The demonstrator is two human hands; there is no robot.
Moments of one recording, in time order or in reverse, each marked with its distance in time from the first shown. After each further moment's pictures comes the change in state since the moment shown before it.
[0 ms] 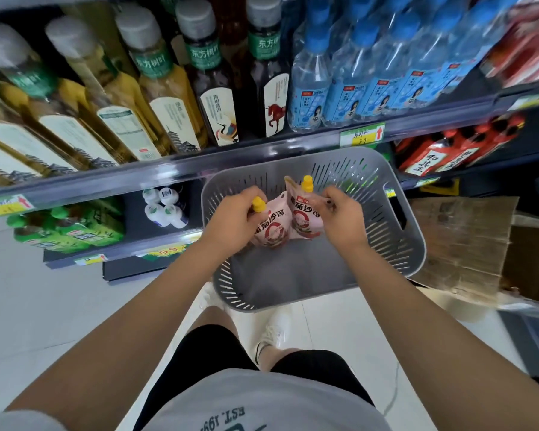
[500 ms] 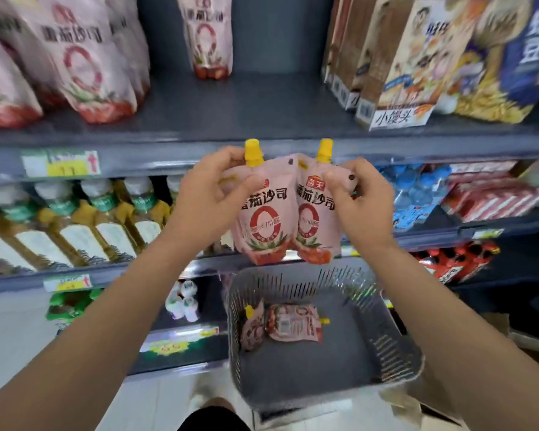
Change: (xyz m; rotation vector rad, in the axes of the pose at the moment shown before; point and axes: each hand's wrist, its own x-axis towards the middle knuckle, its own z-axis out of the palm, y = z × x) left_hand -0.012 0.121 -0.184 -0.372 0.489 0.387; right_hand 0.025 -0.204 -0.097 0.226 0.380 -0.648
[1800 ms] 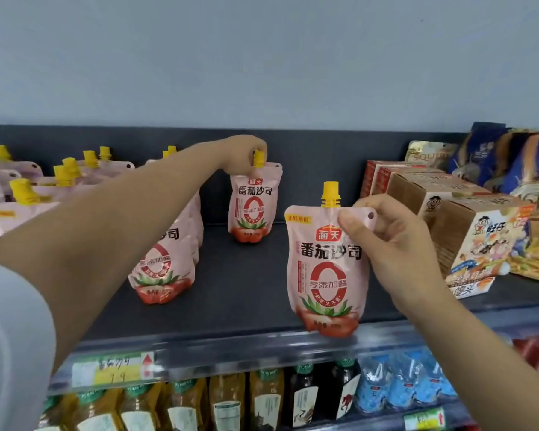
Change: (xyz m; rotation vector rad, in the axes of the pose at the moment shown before) left_hand 0.360 0.017 -0.136 0.937 -0.449 0.113; right_hand 0.162 -0.112 0.059 0.409 -0.135 -0.026
